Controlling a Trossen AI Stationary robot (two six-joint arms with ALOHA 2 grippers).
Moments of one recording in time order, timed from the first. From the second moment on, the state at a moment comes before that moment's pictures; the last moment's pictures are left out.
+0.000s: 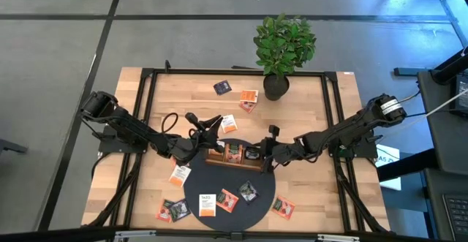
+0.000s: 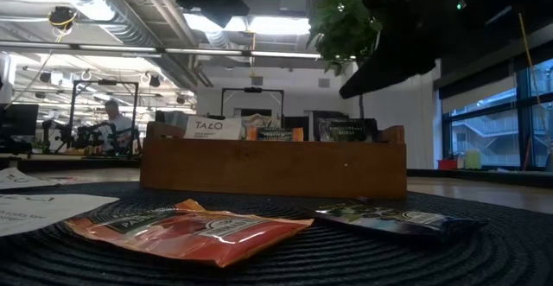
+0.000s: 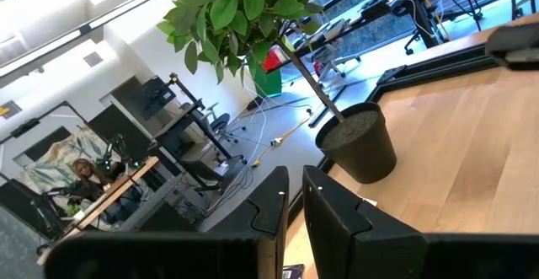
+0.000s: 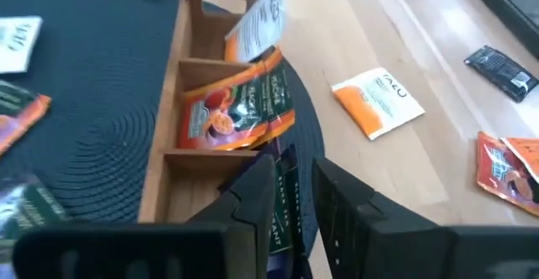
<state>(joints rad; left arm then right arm) -0.38 1.53 0.76 0.77 -1.29 0.59 0.35 1.49 0.75 0.06 0.49 0.23</state>
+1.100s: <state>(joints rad) -0.38 1.54 0.76 0.75 -1.15 0.56 0.63 1.49 0.74 -0.07 -0.03 0.46</state>
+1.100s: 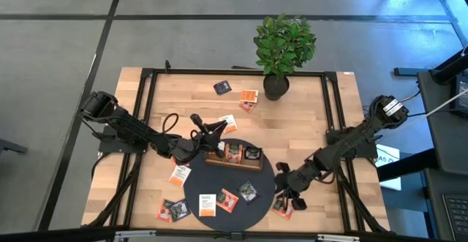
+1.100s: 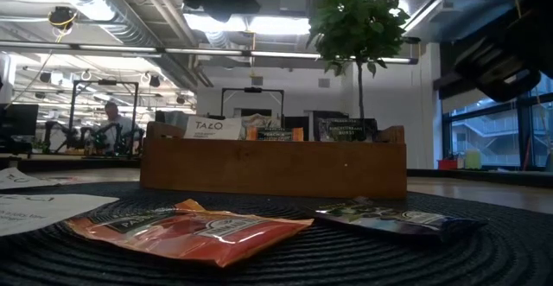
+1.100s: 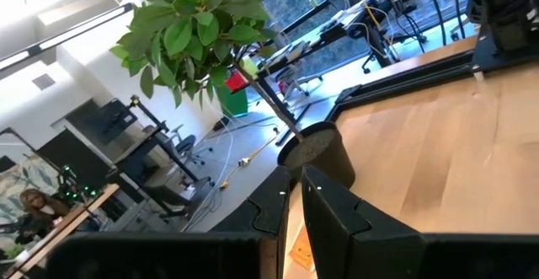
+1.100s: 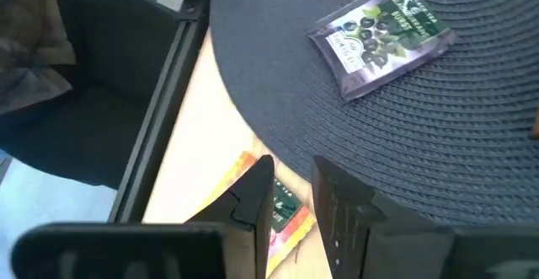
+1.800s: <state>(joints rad) -0.38 1.54 0.76 0.75 -1.07 0.54 0.68 1.50 0.74 -0.14 0.01 0.38</state>
